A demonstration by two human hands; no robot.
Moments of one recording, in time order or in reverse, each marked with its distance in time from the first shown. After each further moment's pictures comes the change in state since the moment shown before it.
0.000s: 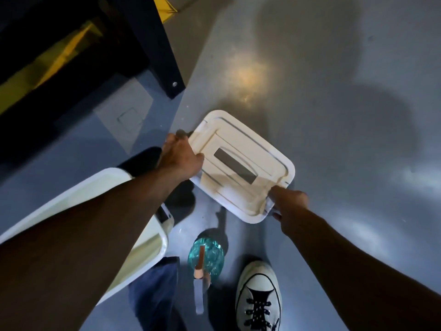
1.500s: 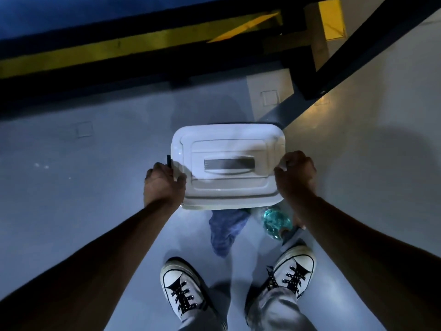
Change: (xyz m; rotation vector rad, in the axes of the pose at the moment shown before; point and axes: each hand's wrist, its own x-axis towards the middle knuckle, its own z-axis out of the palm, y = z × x) left_hand -0.243 -0.282 -0.063 -0.598 0.312 -0.687; right_hand -0.240 0.019 0.140 -0.955 -0.105 -1.037
